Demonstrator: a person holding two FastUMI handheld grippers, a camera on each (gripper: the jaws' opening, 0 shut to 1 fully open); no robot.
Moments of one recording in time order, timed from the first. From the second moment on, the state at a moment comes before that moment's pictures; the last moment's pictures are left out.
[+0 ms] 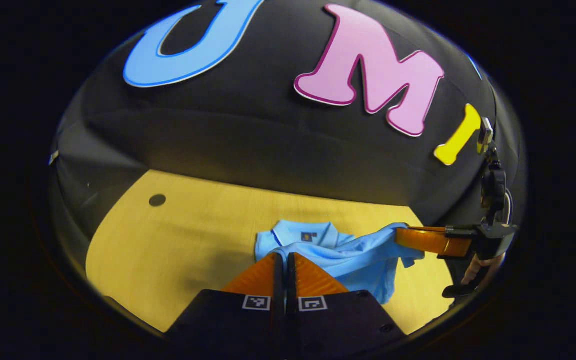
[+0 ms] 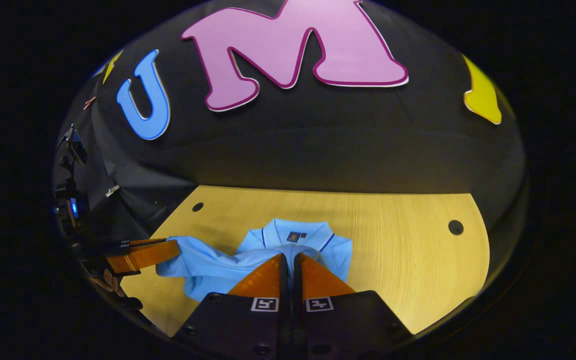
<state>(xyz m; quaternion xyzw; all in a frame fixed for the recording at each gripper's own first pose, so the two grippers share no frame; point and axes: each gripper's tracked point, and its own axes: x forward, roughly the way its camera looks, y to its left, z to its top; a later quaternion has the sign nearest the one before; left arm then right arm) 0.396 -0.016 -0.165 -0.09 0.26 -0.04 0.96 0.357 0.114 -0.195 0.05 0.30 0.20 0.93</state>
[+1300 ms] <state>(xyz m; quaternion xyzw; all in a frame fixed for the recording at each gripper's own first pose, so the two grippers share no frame) 0.299 -0.050 -0.054 0.00 0.07 -0.02 1.00 0.293 0.057 -0.112 0.00 0.13 0.13 0.98</state>
